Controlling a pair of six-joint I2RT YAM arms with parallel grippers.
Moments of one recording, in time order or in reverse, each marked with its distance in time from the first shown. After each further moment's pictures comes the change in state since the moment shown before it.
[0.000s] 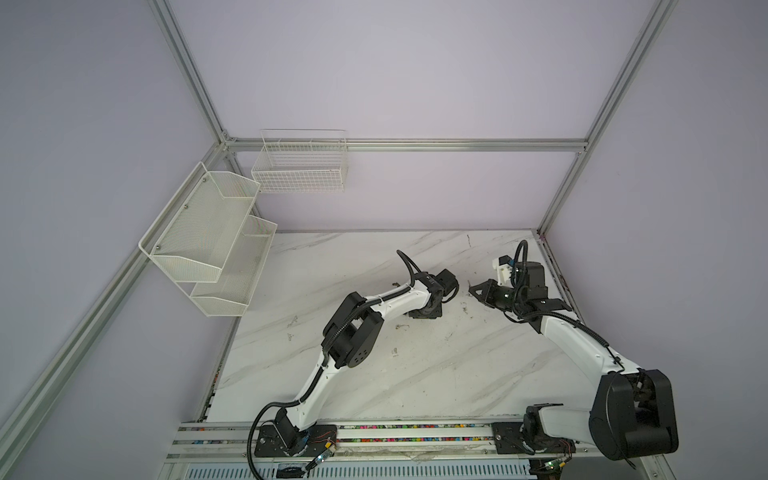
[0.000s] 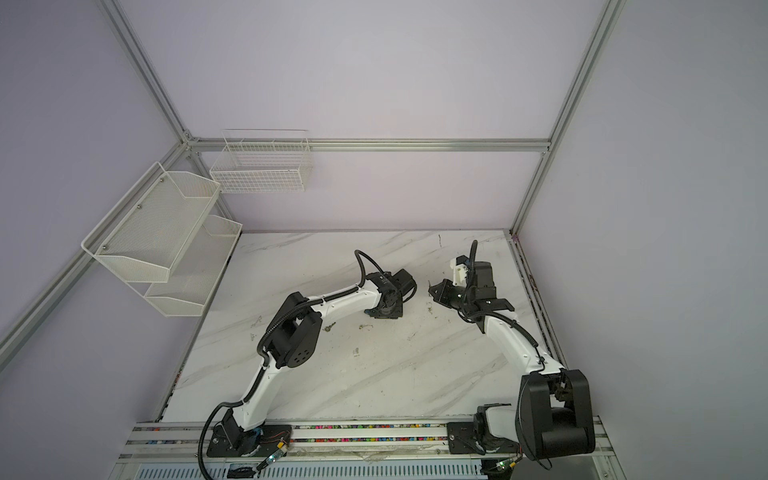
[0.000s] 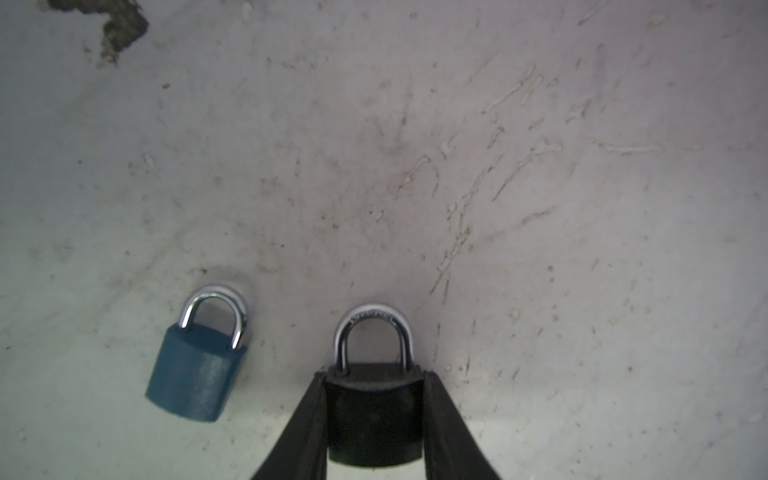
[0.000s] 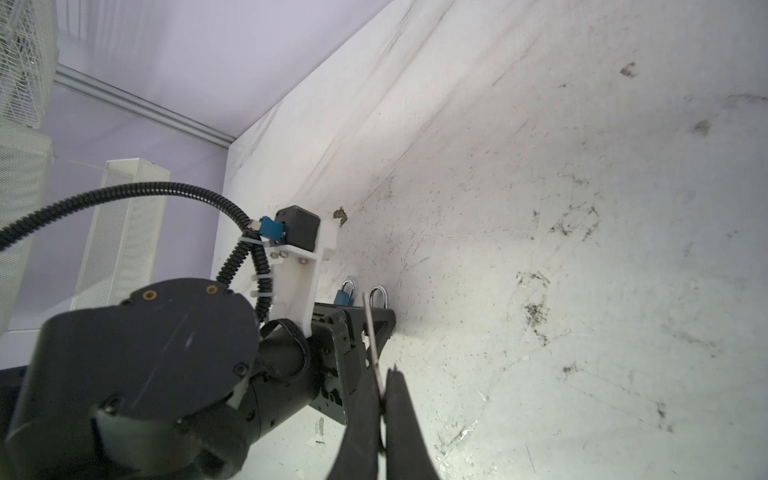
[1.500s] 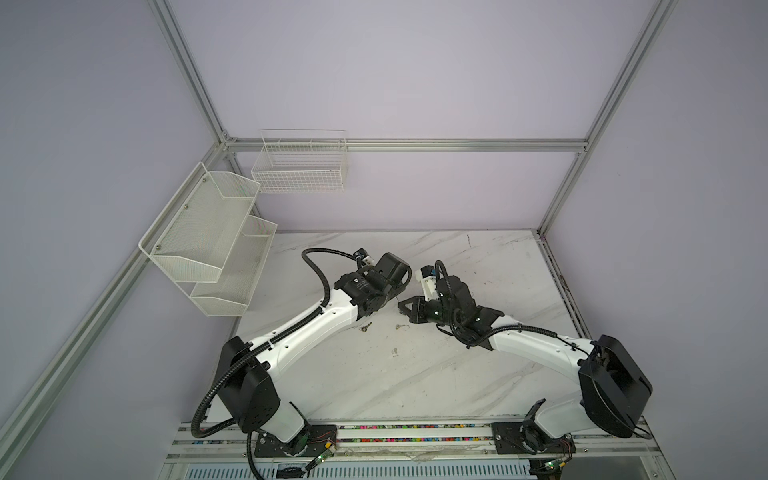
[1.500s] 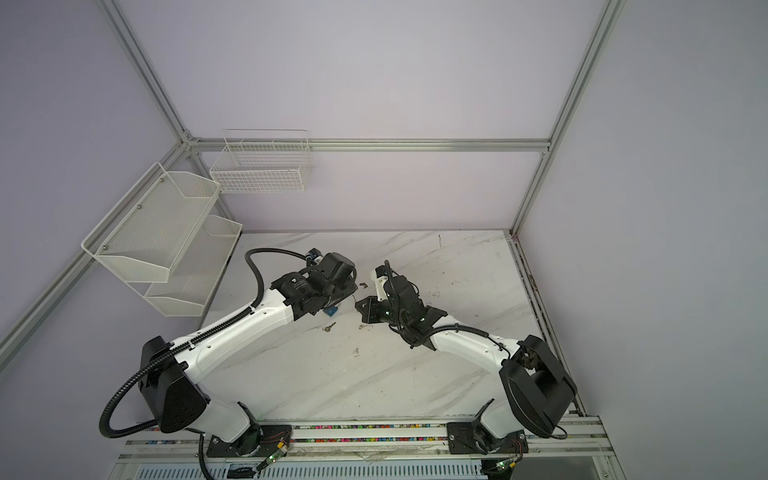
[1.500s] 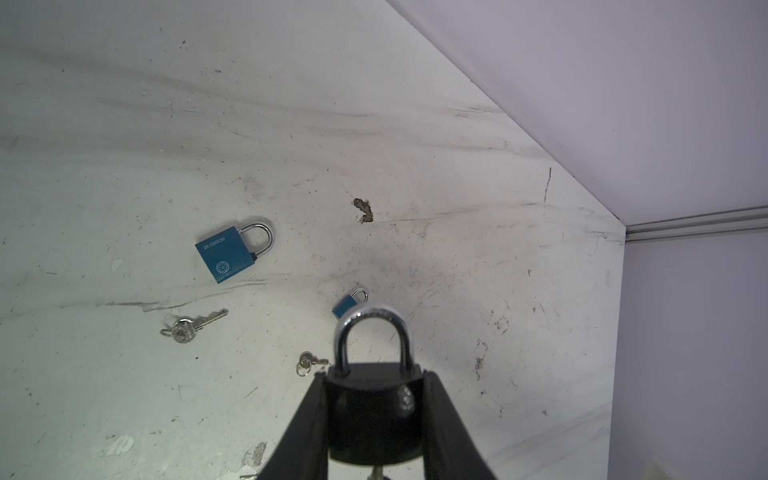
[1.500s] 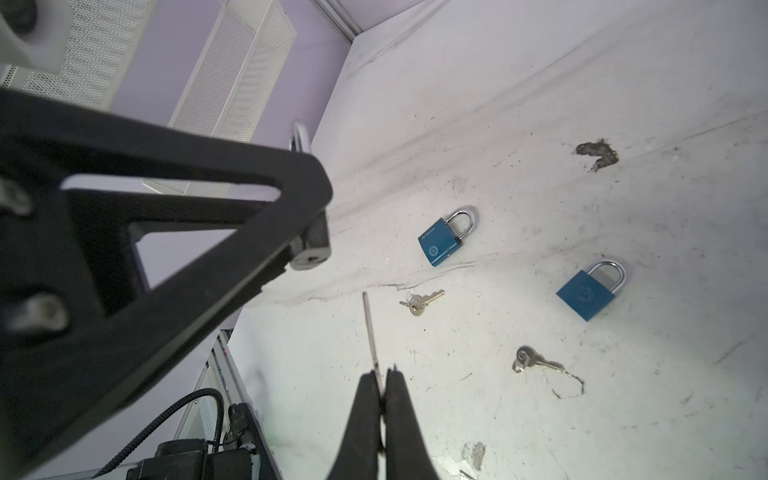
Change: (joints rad) left arm 0.098 -0.793 -0.530 0.194 -0.156 -0.351; right arm 0.666 0.181 0.074 0.346 0.275 0.182
